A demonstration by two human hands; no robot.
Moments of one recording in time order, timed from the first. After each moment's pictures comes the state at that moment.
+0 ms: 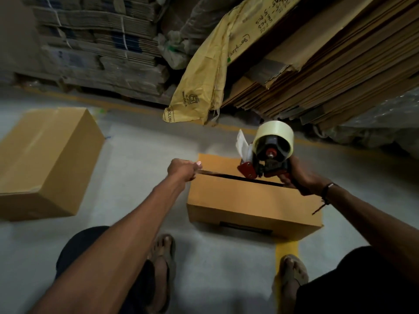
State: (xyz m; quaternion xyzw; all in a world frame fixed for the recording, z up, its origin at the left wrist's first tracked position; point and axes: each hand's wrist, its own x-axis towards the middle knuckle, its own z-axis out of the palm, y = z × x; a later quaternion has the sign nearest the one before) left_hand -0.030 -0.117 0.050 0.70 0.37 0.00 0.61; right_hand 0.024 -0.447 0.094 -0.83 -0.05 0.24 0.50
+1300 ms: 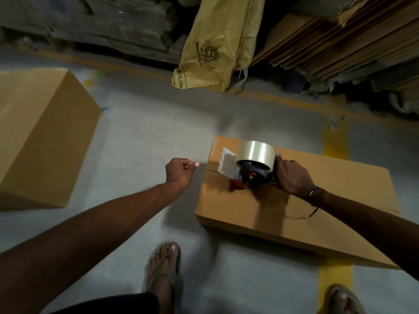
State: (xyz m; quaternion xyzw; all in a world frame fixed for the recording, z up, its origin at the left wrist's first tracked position) left_hand 0.060 -0.039 -0.158 0.82 0.34 0.02 0.46; right_hand 0.167 -0.354 -0.162 -0.96 -0.17 0.12 0.20
